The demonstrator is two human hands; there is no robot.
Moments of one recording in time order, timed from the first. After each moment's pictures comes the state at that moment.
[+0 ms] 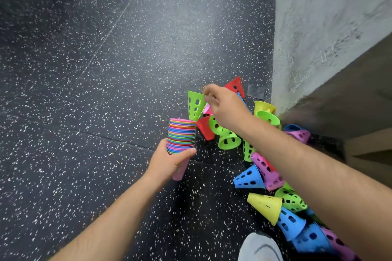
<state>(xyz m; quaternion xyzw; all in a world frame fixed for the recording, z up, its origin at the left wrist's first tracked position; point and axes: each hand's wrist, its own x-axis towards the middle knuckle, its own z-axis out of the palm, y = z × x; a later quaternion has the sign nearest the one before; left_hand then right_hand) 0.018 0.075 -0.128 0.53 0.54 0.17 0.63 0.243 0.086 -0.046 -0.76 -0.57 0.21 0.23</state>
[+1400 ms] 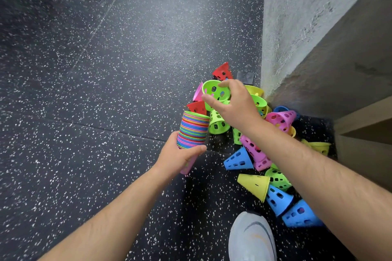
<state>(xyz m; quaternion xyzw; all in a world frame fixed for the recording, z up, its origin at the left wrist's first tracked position) 0.049 0.025 -0.101 0.54 0.48 0.15 0.67 0.262 0.014 -0.053 -0.79 -0.48 0.19 0.33</state>
